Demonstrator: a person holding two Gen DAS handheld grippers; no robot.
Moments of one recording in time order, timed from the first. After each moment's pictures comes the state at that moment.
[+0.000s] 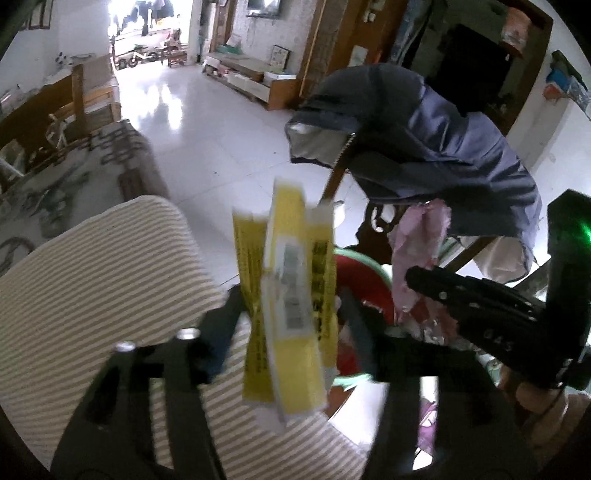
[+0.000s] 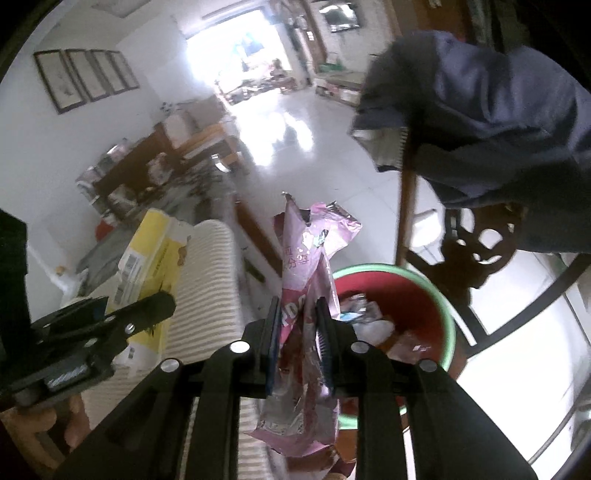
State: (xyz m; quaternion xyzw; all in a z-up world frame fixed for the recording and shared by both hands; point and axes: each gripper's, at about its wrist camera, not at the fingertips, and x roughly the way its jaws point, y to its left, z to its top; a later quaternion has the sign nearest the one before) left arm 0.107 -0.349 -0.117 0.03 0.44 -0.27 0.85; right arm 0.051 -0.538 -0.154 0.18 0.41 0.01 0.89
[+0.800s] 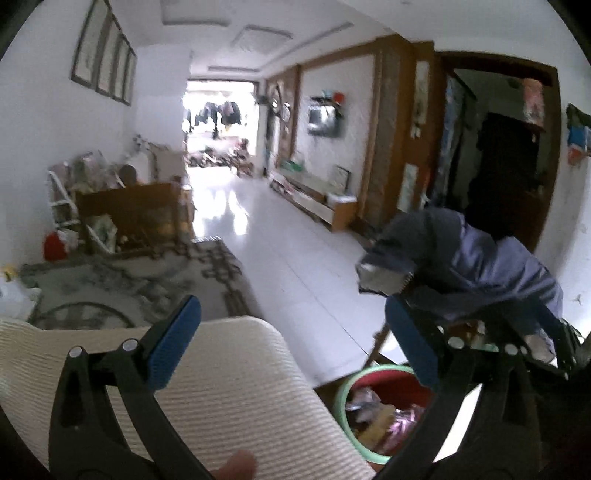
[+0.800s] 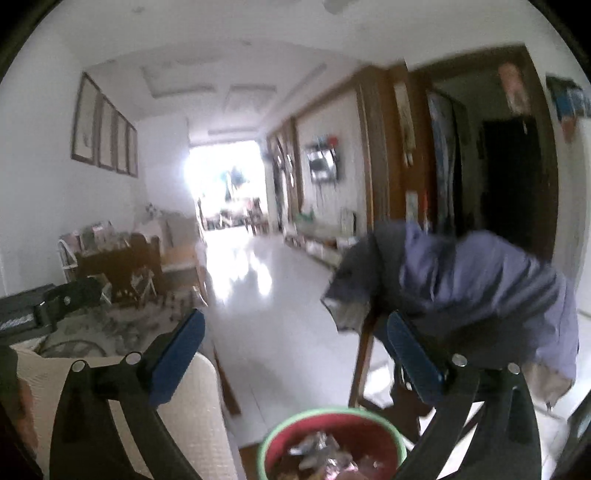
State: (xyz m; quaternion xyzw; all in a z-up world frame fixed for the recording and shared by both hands) left arm 0.072 -0.255 -0.010 -0.01 0.22 -0.14 0.97; right arm -0.015 -0.469 -0.070 0.05 0.10 -0.08 0.99
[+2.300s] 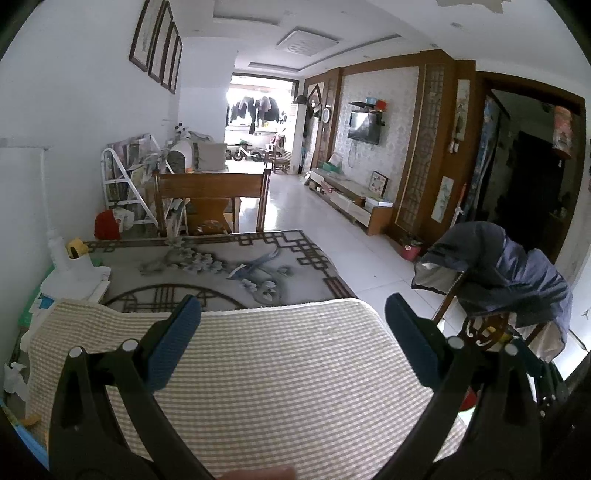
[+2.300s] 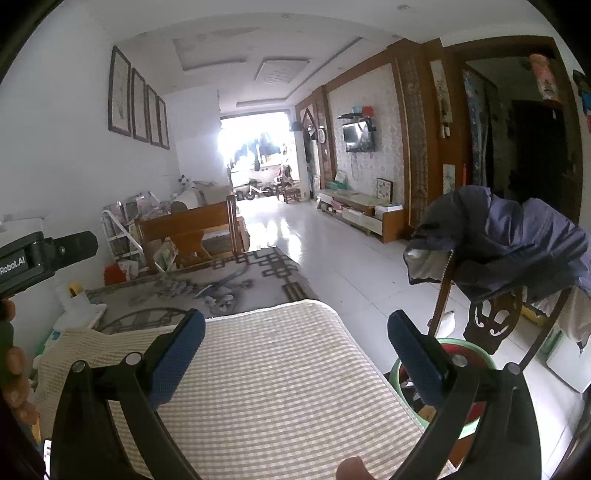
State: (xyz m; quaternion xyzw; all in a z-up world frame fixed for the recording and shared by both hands) left arm 0.038 -0.055 -0.004 -0.03 0.23 -0.09 0.97; right arm -0.030 -0.269 -0.079 0.07 0.20 -0.03 0.98
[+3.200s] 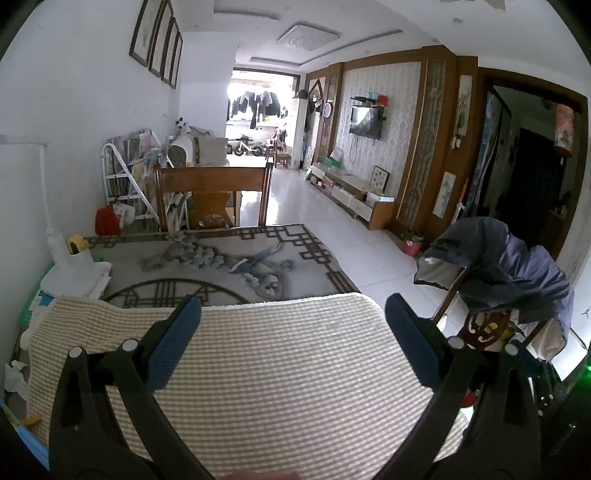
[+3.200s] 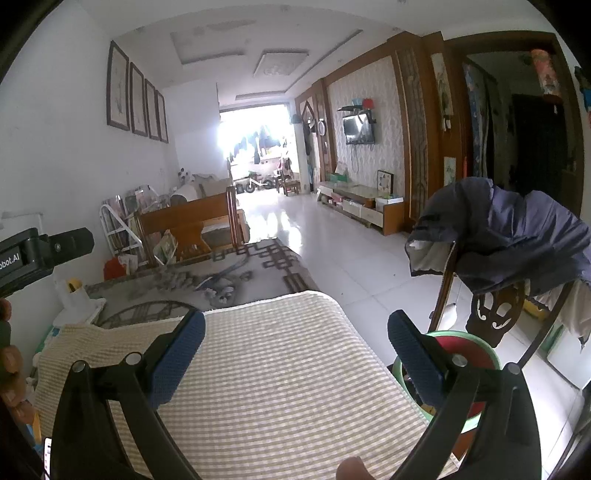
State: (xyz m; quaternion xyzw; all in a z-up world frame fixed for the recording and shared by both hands) left arm 0.037 -0.050 -0.015 -0.03 0.24 -0.09 0.97; right arm -0.027 -0.268 -0.092 0.07 0.21 -0.02 0.97
